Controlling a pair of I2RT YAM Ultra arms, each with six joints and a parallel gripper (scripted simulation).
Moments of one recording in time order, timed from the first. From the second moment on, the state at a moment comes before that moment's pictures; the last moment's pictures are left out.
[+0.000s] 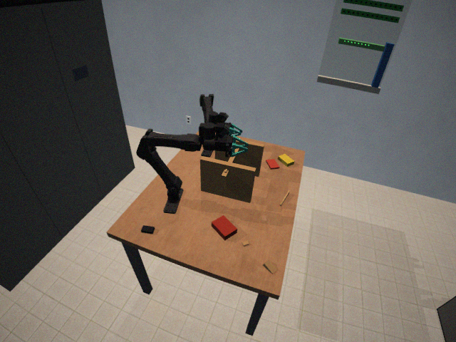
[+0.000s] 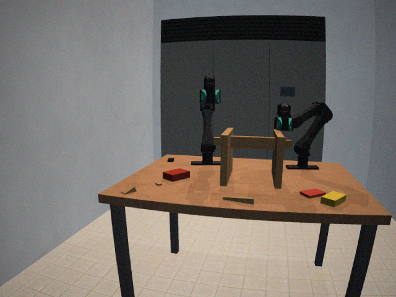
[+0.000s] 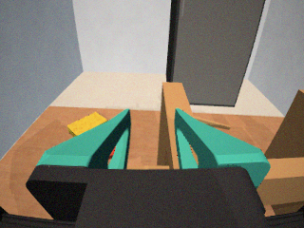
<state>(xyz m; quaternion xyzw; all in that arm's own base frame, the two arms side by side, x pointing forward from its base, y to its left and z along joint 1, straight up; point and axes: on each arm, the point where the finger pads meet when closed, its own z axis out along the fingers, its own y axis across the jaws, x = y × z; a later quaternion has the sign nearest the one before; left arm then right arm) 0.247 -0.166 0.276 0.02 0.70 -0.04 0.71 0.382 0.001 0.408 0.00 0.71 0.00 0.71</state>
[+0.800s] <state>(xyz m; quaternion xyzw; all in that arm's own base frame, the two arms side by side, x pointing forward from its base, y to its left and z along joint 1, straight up) 0.248 -0.166 0.297 0.02 0.70 -0.04 0.71 0.382 0.001 0.408 0.00 0.71 0.00 0.71</state>
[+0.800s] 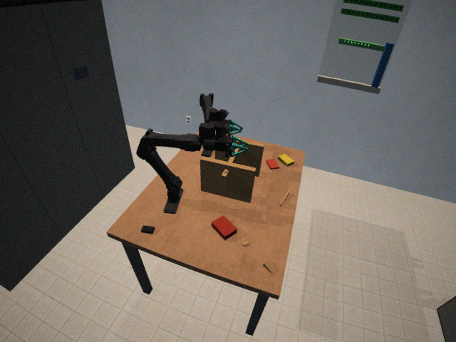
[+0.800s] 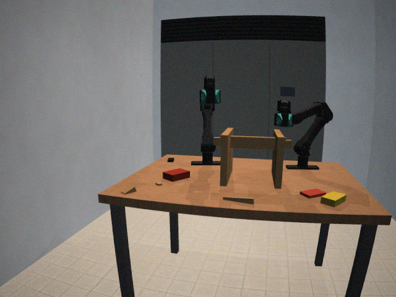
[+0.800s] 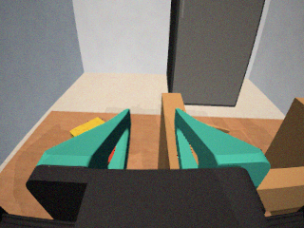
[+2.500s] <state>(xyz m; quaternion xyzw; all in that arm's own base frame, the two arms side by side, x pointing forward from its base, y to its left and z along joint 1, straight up) 0.247 -0.166 0.362 0.01 0.70 -0.05 0.71 0.382 0.001 0.408 0.00 0.71 0.00 0.71</state>
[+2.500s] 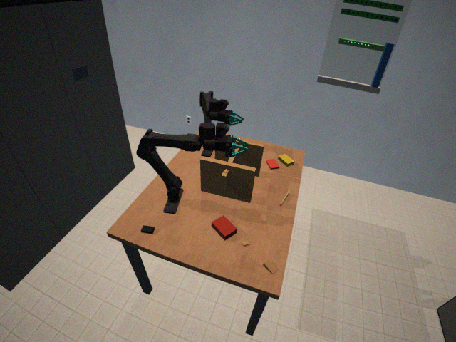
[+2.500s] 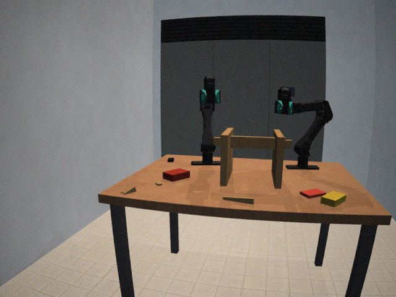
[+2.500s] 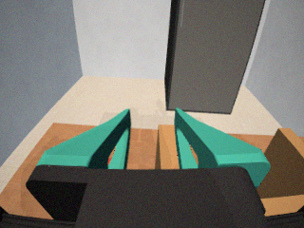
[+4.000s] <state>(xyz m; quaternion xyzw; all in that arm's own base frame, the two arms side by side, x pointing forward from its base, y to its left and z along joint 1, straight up) 0.275 -0.195 0.299 0.11 0.84 -0.03 0.53 0.382 0.001 0.408 0.00 0.71 0.00 0.71</state>
